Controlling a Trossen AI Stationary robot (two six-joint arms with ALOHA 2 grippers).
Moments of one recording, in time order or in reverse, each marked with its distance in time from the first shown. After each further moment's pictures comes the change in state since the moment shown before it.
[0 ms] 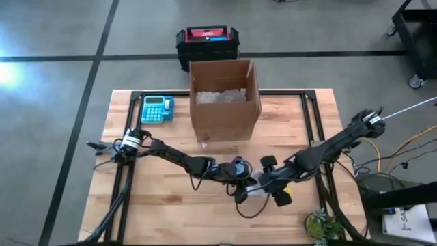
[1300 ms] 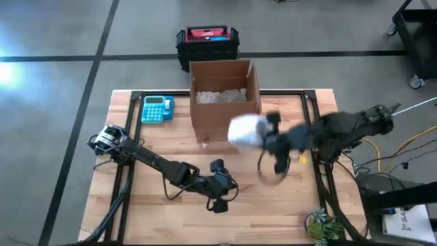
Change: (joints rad) left arm -0.169 -0.262 0.000 -0.537 -0.258 0.097; right arm -0.266 -0.189 0.540 -0.011 0.319 -0.562
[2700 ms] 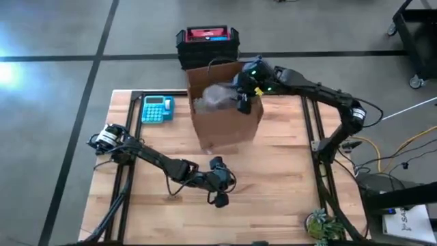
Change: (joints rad) left arm 0.048 0.000 -0.142 0.215 0.019 -0.050; right arm -0.700 0.305 0.093 0.029 -0.495 0.001
